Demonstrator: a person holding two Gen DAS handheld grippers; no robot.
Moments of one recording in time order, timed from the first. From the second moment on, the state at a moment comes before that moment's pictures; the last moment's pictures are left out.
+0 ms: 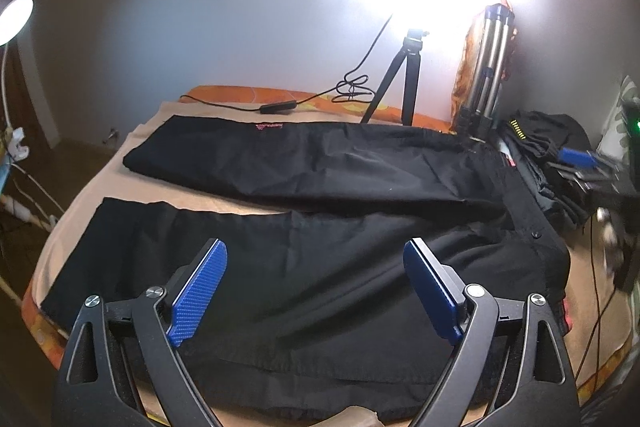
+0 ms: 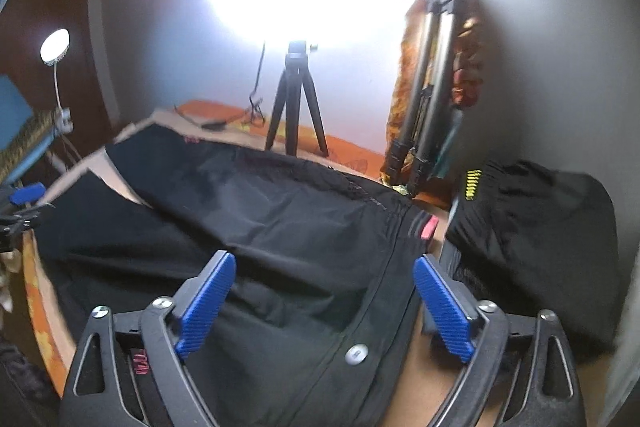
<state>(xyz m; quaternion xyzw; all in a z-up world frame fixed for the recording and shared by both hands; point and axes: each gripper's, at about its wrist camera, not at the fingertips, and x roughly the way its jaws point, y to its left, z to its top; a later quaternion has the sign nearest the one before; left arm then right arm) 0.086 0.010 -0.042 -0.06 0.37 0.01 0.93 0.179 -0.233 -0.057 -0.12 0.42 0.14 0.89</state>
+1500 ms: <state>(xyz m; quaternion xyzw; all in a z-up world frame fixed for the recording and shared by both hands) 0.117 0.045 -0.057 -0.07 0.39 0.04 0.92 0.354 -0.152 -0.198 -0.28 0.51 0.27 0.77</state>
